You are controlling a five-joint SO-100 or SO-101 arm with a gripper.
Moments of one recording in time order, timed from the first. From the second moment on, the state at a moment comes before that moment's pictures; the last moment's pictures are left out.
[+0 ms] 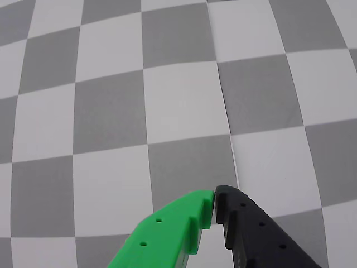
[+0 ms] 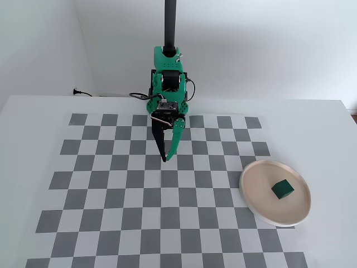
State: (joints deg) arm -2.1 190.5 178.3 52.6 -78.8
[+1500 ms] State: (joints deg) arm -6.4 190.5 178.3 56.2 -78.4
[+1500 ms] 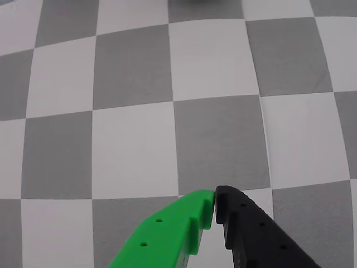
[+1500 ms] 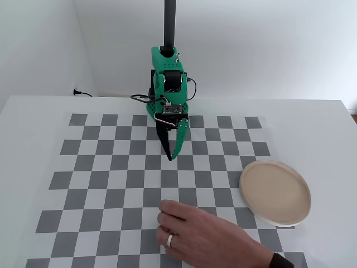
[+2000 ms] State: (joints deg) arm -8.0 190.5 178.3 57.6 -76.6
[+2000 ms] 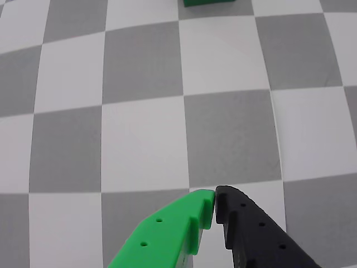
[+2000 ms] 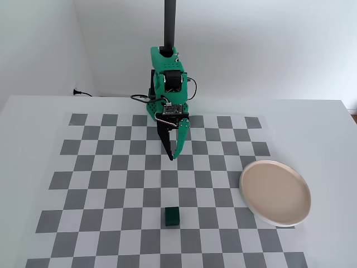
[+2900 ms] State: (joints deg) arm -8.5 190.5 178.3 46.7 -76.2
